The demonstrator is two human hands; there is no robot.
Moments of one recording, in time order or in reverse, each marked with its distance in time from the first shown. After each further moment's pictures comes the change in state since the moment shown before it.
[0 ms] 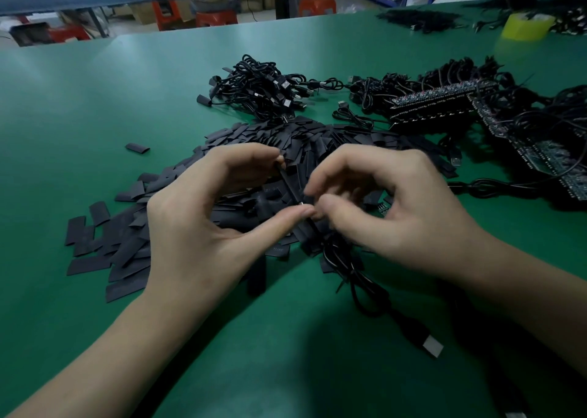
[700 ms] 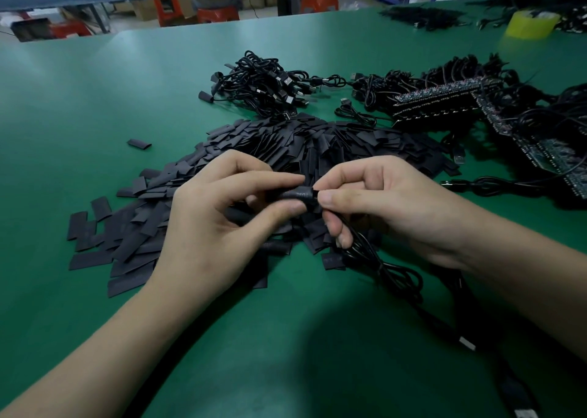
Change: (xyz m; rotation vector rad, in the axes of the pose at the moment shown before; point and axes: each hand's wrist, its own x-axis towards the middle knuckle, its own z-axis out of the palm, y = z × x) left_hand 0.003 0.017 0.004 0.045 -0.080 0.089; right_hand 0.007 0.021 0.000 0.625 -0.189 0.525
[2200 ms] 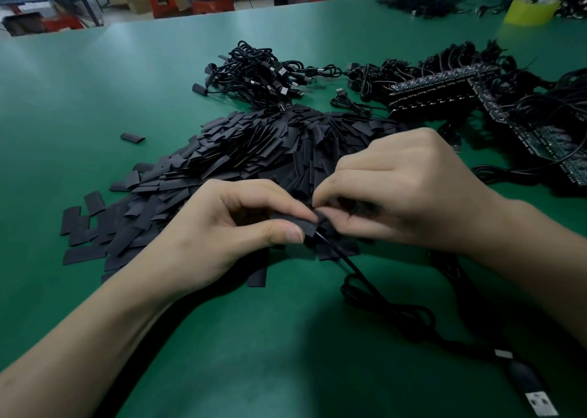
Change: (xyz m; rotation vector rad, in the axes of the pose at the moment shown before) left_hand 0.002 -0.005 -0.005 -0.550 -0.447 -0.263; right_hand -0.009 -0.009 -0.012 -1.336 0.090 -0.852
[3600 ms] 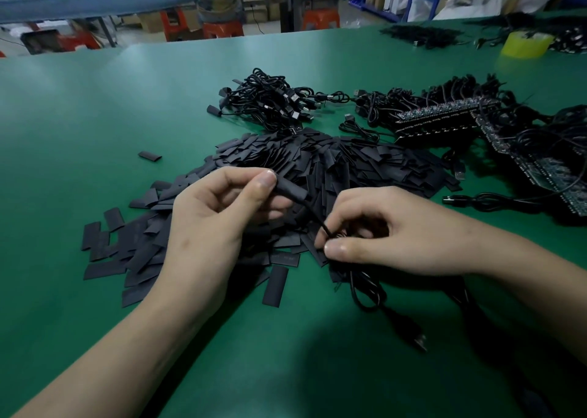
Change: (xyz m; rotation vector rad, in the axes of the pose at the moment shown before) left_hand 0.006 0.003 0.011 -0.334 0.631 -0.015; right_hand 0.005 -0.001 0.005 0.690 -0.393 0.590
